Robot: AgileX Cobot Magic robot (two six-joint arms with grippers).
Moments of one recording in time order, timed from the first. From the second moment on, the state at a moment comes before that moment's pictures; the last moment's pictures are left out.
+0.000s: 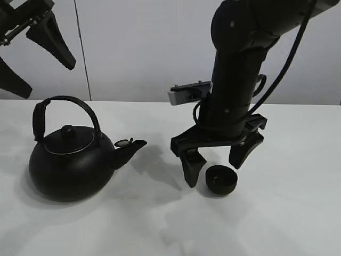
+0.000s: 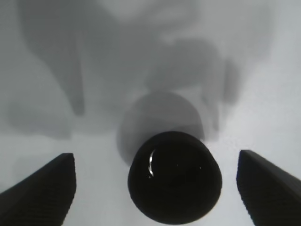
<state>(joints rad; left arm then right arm) -0.10 1.68 -1.25 -0.66 0.93 0.25 0.50 2.04 -1.35 -0.02 0.82 -0.02</state>
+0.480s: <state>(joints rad) -0.10 1.68 -1.25 -0.66 0.93 0.25 0.50 2.08 -1.35 0.00 0.81 -0.02</state>
